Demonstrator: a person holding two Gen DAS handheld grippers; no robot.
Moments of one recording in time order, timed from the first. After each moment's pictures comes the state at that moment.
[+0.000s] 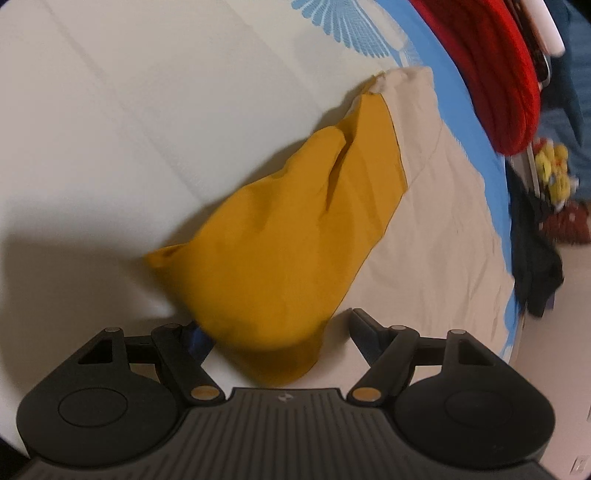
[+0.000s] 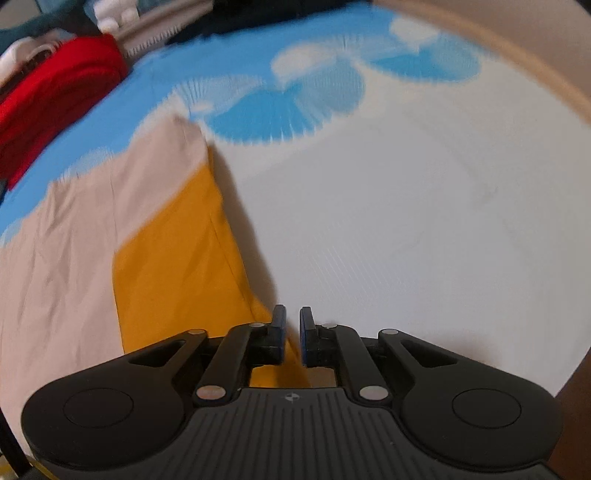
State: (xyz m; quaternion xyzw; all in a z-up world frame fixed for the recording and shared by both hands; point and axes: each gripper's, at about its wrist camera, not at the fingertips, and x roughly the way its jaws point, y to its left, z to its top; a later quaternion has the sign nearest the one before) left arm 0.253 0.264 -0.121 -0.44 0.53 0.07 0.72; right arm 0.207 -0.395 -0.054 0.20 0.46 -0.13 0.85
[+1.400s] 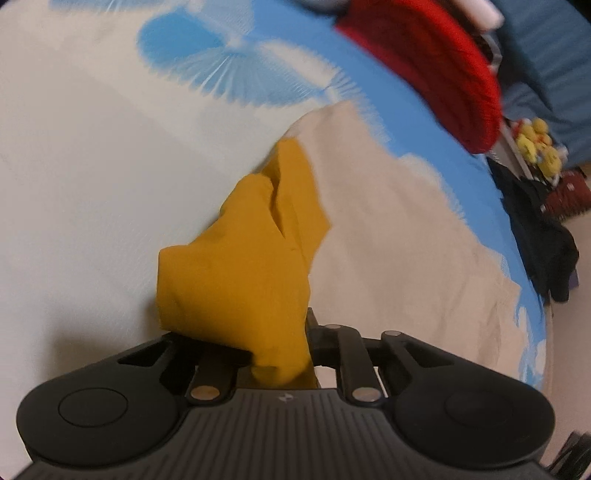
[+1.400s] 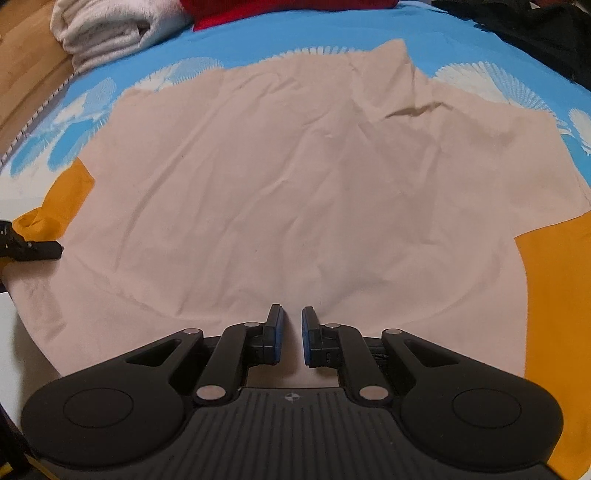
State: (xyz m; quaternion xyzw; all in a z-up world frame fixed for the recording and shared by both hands) left arm 0.279 0.211 -0.057 -0.31 0.47 0.08 0.82; right arm 0.286 -0.156 -0.075 0.03 0.52 0.14 0.85
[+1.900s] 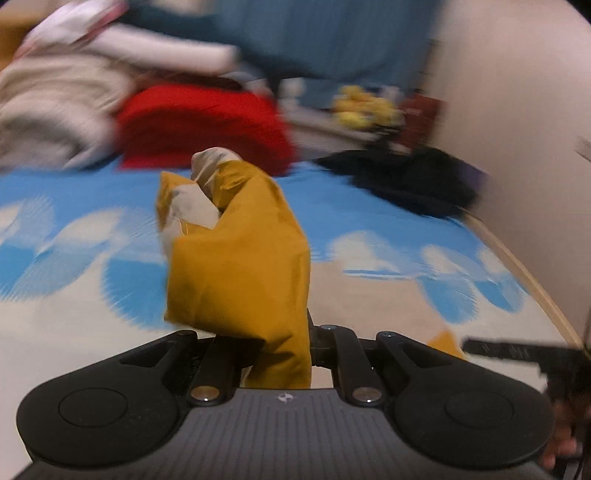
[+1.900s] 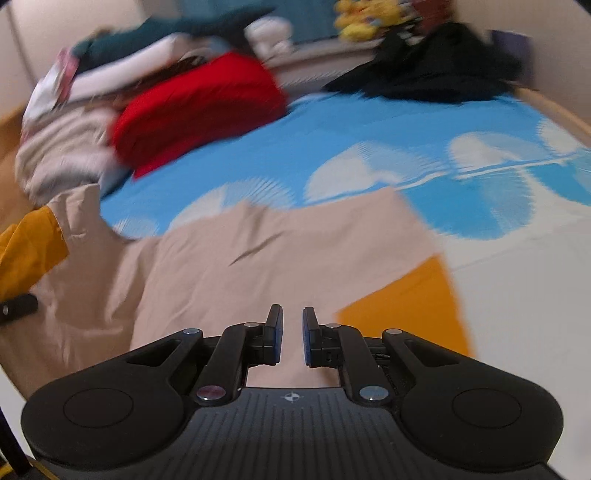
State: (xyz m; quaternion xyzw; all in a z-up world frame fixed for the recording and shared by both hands) left arm 0.249 -0.004 0.057 -0.06 0.30 -0.11 0.94; right arm 0.239 -0.312 0.005 0.16 0.37 0.02 0.91
